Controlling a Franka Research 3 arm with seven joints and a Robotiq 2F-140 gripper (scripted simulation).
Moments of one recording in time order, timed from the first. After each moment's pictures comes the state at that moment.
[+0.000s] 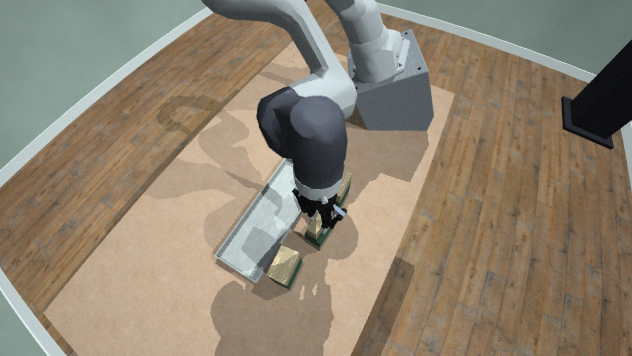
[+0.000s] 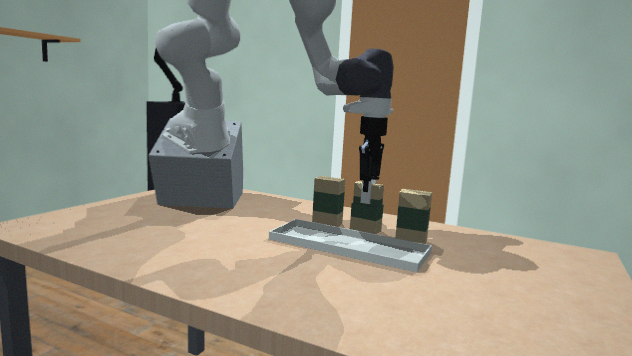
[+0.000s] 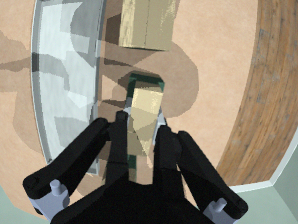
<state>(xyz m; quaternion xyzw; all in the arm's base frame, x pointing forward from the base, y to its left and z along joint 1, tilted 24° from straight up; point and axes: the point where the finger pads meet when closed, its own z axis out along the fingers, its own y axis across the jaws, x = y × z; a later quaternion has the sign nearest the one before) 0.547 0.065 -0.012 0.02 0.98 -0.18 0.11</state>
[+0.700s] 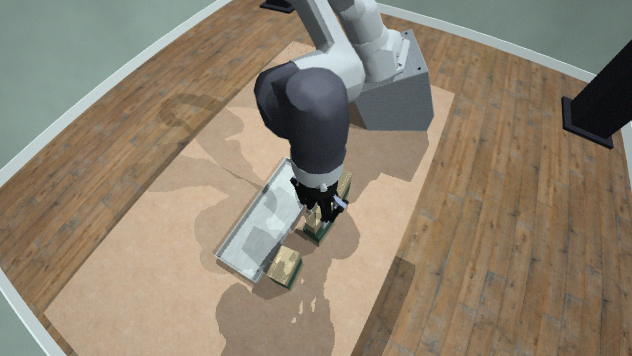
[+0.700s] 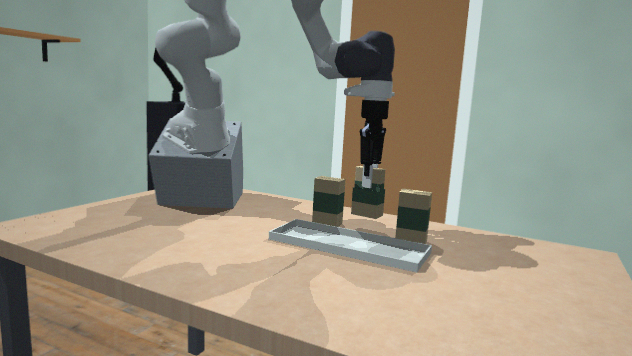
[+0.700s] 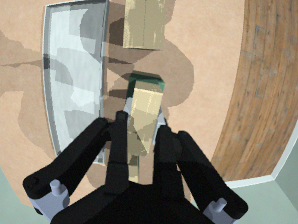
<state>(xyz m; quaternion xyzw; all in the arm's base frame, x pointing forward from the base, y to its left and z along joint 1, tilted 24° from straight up) 0.538 0.080 0.031 0.03 0.98 -0.18 0.11</state>
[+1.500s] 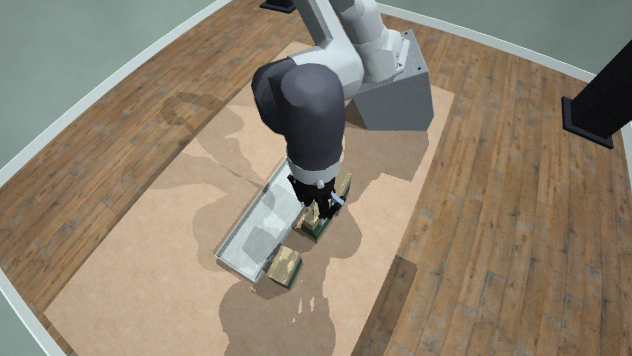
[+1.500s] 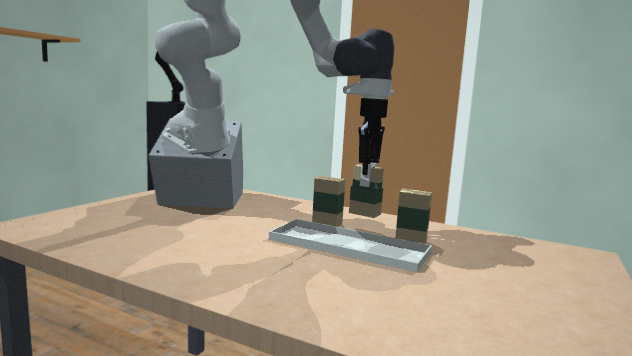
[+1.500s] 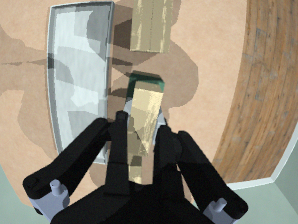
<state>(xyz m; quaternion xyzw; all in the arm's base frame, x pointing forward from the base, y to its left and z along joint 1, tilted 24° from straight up) 0.534 0.075 0.037 0.03 0.98 -0.18 0.11</state>
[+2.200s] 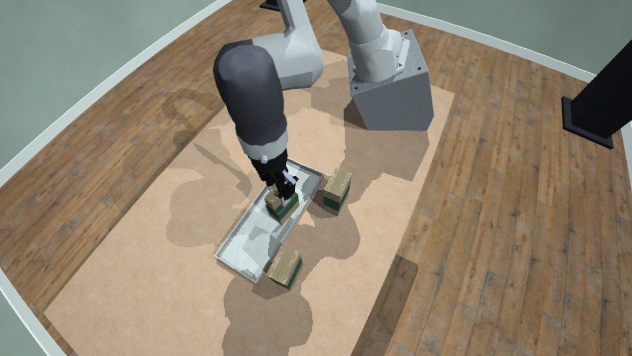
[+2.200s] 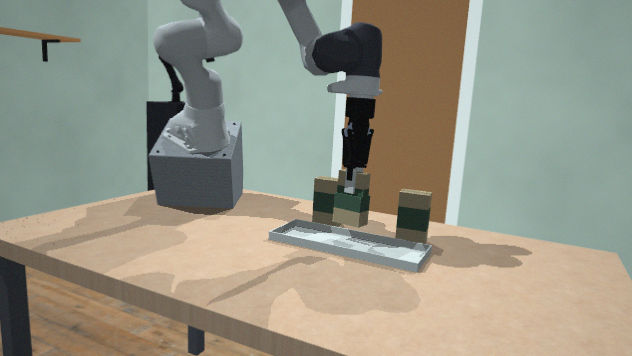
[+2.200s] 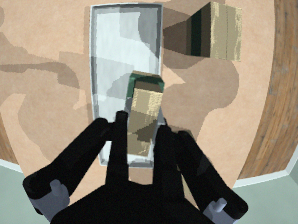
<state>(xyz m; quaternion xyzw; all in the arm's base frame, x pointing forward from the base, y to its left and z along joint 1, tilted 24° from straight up) 0.533 -0.029 0.076 0.06 0.97 -0.19 0.11</state>
